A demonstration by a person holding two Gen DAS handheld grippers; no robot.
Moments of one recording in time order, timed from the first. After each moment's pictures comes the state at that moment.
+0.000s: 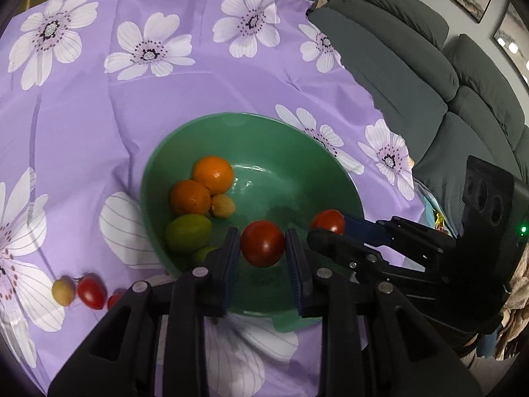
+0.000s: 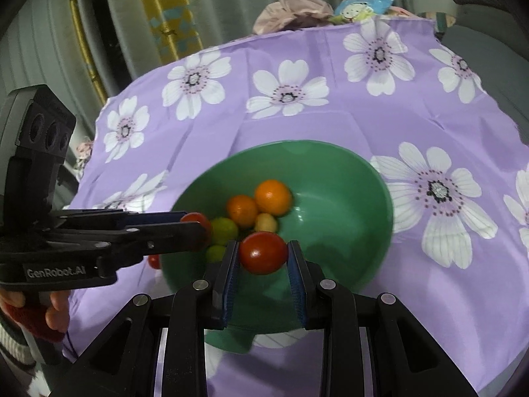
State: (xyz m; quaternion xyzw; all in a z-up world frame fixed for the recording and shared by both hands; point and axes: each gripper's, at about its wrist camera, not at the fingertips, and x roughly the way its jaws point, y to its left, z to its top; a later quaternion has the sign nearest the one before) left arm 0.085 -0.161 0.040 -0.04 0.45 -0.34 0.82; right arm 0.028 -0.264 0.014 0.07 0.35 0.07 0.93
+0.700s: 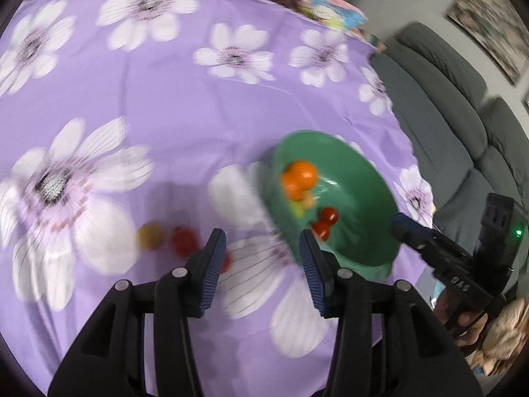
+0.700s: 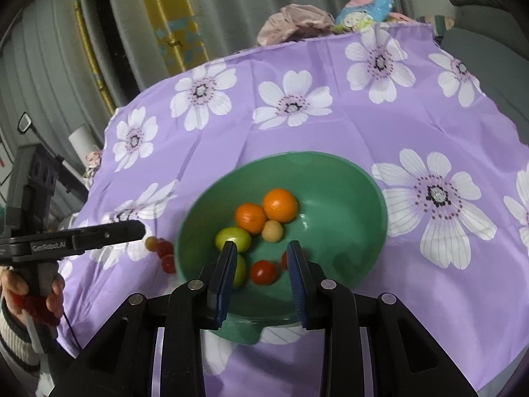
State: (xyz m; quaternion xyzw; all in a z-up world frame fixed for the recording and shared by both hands) left arm 0.062 -0.043 0.031 -0.14 0.45 -0.23 0.85; right arm 0.016 -0.255 0.029 0.07 0.33 0.10 0.94
